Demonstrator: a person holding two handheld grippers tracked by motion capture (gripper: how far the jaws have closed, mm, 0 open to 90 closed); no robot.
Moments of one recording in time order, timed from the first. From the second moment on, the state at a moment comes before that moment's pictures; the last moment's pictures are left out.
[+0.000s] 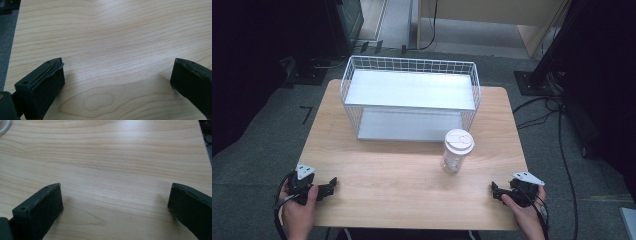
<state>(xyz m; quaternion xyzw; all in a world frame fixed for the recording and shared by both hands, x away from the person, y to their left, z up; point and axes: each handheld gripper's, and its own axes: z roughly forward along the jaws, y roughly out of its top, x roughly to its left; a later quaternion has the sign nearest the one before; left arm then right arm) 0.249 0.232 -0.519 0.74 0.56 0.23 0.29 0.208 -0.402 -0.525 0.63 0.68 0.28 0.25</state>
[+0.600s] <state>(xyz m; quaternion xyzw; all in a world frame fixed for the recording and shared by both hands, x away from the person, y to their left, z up) 0.249 0.232 -0.519 0.74 0.56 0.23 0.29 0.219 -0.348 -0.514 0.58 0.71 0.32 0.24</state>
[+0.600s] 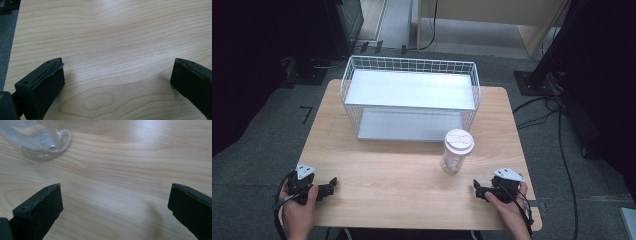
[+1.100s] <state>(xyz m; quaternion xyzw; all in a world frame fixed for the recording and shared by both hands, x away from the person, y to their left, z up) 0.249 0.232 -0.519 0.74 0.56 0.23 0.29 0.233 -0.296 -0.496 0.53 0.73 0.37 0.23</state>
